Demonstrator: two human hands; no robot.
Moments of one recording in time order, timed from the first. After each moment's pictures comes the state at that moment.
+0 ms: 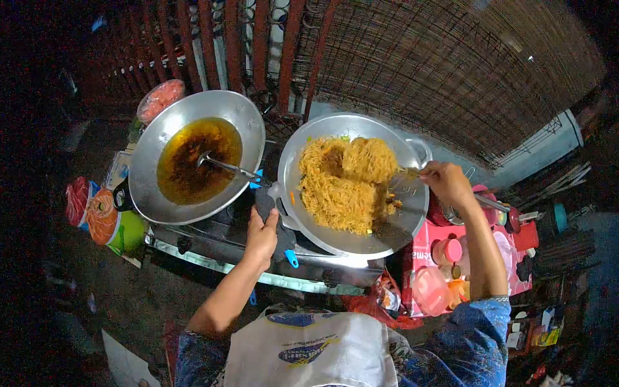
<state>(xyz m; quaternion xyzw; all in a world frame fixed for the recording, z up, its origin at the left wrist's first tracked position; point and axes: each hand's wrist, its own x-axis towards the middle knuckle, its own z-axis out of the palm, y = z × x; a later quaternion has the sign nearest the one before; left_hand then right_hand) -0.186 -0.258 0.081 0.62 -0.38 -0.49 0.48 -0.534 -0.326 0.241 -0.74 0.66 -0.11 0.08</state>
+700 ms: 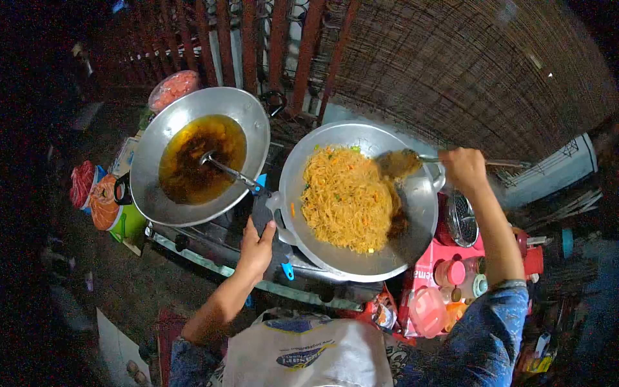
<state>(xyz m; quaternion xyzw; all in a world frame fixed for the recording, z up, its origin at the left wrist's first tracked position) -0.186 -0.253 0.098 0.67 -0.42 -0.42 0.44 -0.527 -0.401 0.267 -0.74 0.57 0.22 -0.26</state>
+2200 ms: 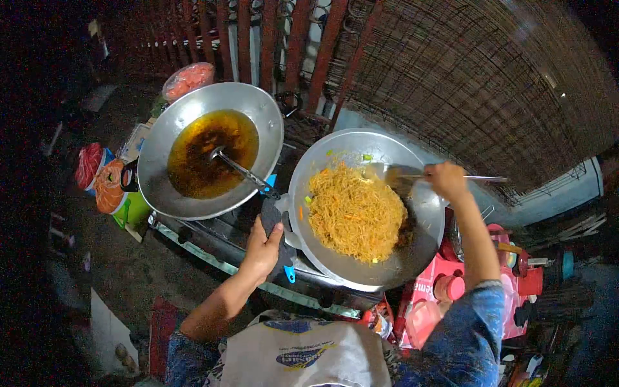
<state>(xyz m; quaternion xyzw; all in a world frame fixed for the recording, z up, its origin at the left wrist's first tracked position) -0.187 -0.255 0.090 0.68 -0.42 -0.42 0.42 -0.524 -0.439 0.207 -0.80 0.57 0.13 -0.15</state>
